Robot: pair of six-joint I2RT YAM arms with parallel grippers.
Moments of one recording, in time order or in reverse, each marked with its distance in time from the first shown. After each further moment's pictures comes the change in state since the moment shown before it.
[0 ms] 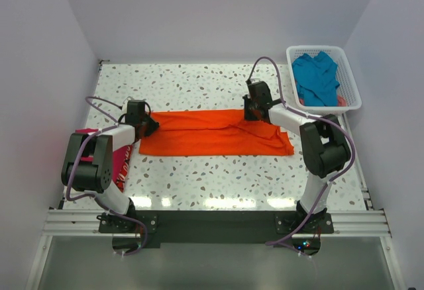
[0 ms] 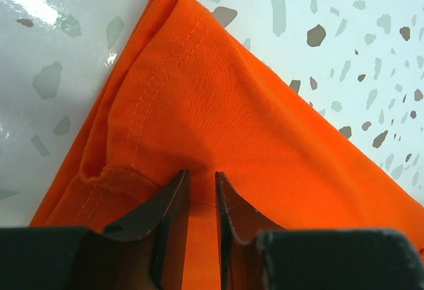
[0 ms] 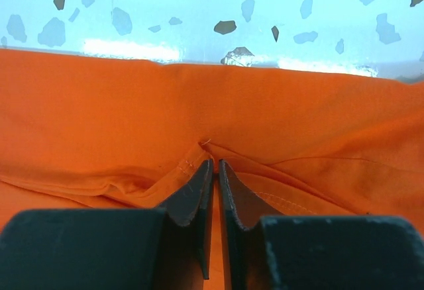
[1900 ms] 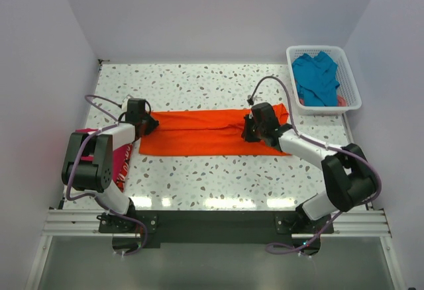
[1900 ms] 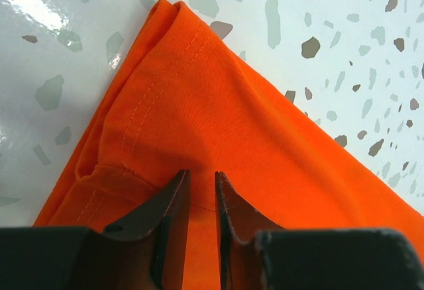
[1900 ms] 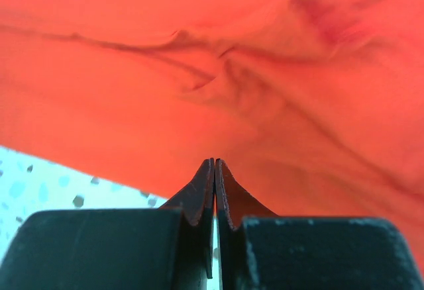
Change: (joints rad) left arm -0.002 0.006 0.021 -0.010 -0.023 0.000; right arm 0.098 -0.346 -0.357 0.069 -0.073 0.108
